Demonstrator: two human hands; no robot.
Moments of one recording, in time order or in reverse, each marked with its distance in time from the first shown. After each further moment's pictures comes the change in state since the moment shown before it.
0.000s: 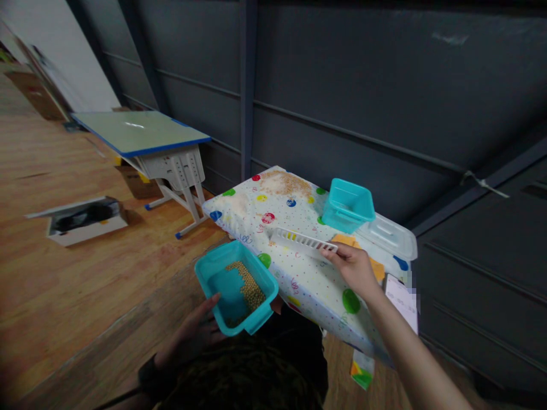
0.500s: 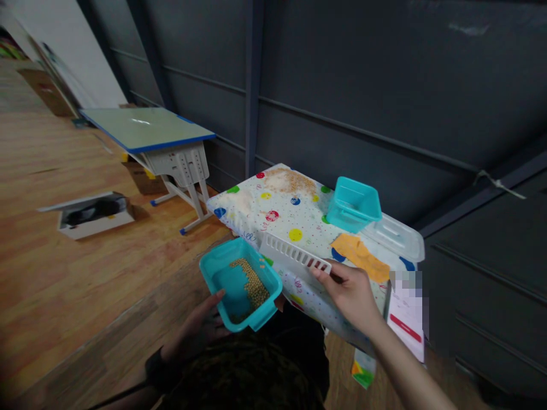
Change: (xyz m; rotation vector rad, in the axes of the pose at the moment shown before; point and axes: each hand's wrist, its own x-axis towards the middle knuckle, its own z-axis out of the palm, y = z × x) left_hand 0.003 0.000 0.008 -0.015 -0.050 -0.029; right_hand -0.045 -0.054 0.013 -0.030 -0.058 -0.027
